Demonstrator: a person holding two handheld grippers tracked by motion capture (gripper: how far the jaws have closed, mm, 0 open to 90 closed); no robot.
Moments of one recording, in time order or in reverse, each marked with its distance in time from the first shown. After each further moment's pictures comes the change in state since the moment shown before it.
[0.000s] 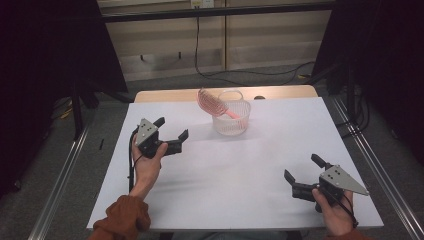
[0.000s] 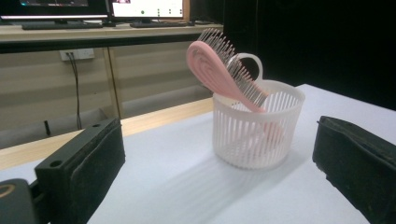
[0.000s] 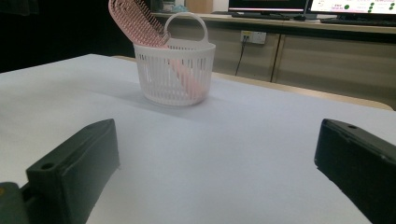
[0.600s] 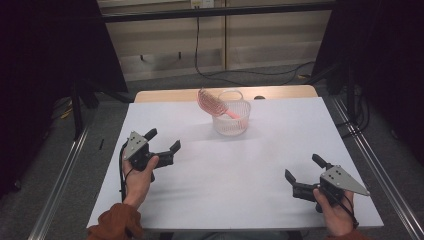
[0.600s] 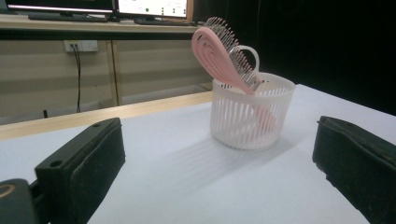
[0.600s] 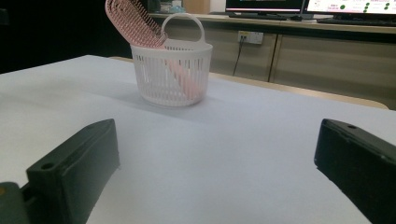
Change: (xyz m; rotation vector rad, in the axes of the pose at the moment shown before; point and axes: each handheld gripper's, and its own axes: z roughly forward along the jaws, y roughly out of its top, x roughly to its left) left arm -0.001 -0.016 -0.037 -0.011 0.010 -0.041; right arm 0.000 0.000 -0.001 -0.003 -0.013 0.007
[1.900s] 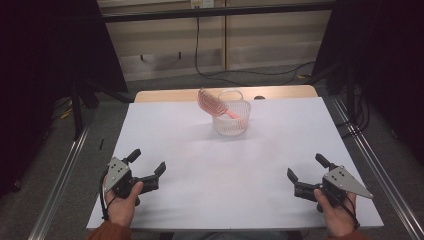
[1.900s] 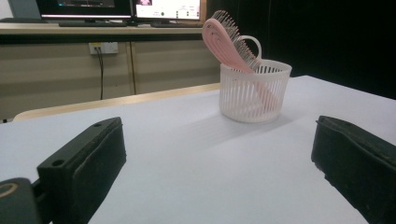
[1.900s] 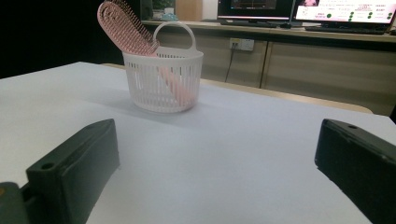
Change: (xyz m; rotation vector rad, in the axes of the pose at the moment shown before) left arm -0.009 -0.023 -0.068 -0.005 0.057 0.013; right arm -0.001 0.001 -0.004 -0.029 -0.036 0.001
